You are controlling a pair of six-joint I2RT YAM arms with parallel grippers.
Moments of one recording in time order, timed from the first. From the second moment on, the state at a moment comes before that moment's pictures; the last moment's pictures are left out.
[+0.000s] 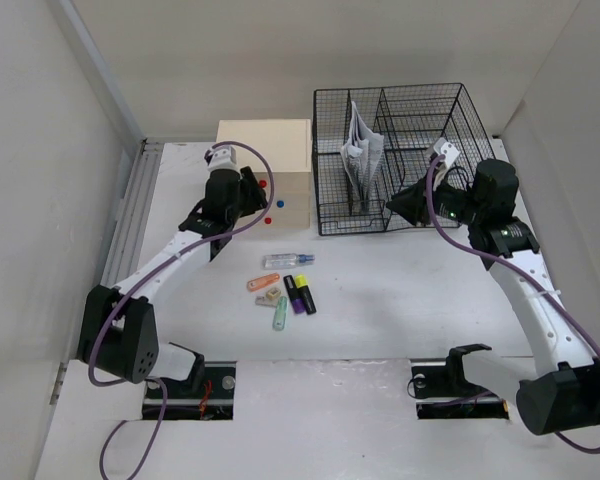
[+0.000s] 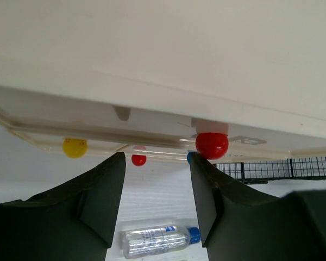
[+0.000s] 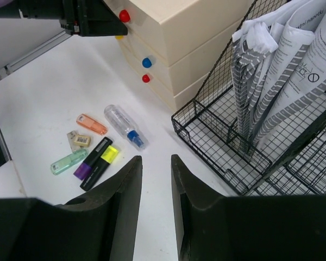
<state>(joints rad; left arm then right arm) -0.38 1.37 0.94 -0.02 -0.19 -0.54 0.13 1.08 1.05 -0.25 -0.80 -0.08</state>
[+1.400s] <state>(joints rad) -0.53 1.23 0.86 0.02 -0.29 -0.55 0.13 1.08 1.05 -0.25 -0.81 -0.09</state>
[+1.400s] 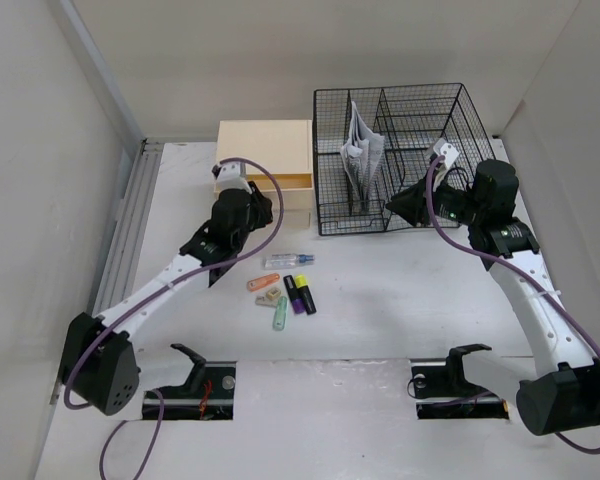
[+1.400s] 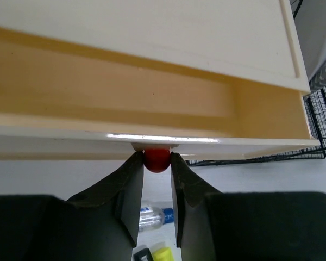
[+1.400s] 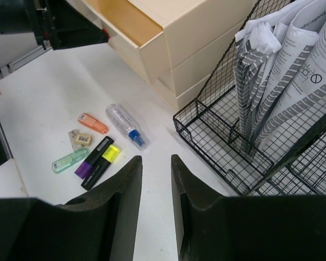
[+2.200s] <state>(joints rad) -0.76 0.78 0.74 -0.18 -0.36 -0.68 0.34 1.11 1.04 -0.35 -0.81 -0.41</state>
